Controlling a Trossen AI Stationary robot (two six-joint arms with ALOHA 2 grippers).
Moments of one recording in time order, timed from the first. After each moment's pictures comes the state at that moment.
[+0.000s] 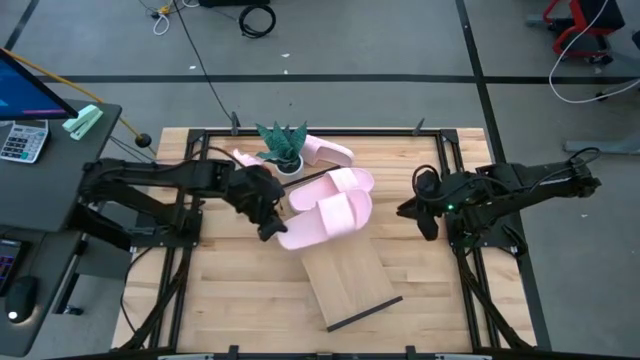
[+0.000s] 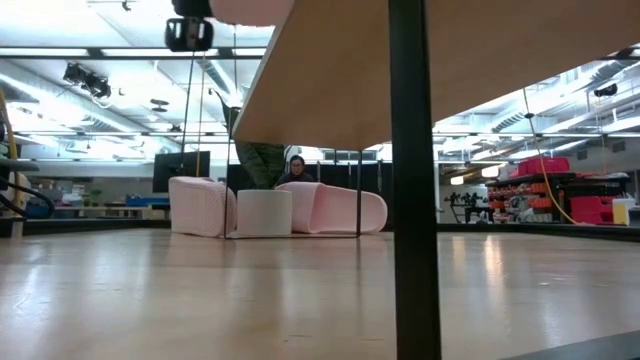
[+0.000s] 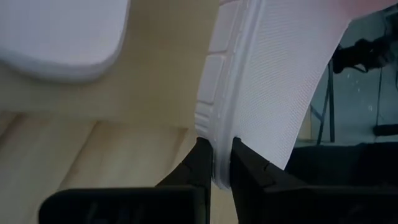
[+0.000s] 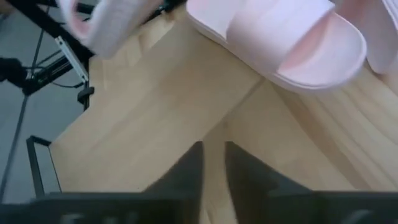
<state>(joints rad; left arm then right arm) -0.04 1.30 1.22 -0.72 0.24 -0.72 0.19 0.84 0.96 -0.77 0.14 0.64</state>
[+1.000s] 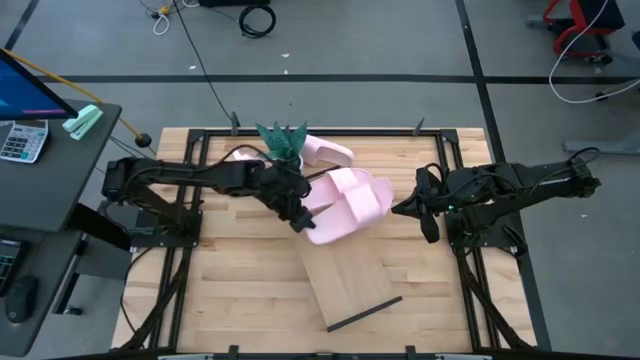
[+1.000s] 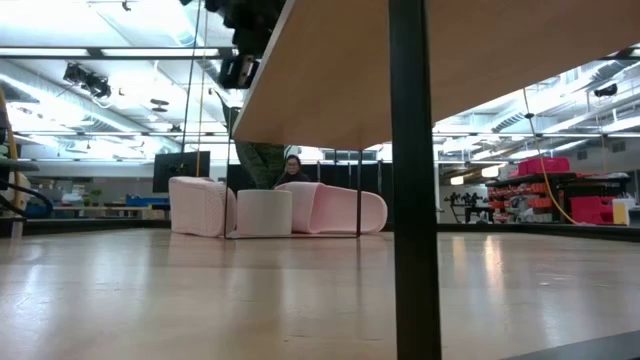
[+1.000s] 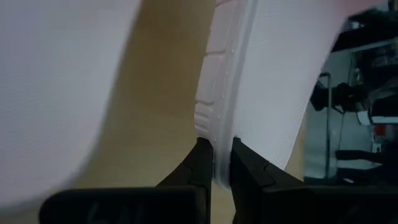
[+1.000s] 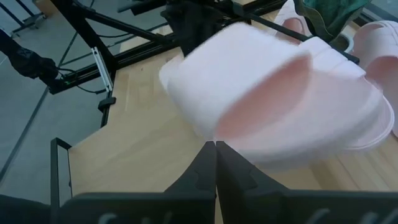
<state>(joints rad) 0.05 1.50 1.22 -0.45 0.33 -0.82 0.19 0.84 0.96 -0.62 0.12 0.47</state>
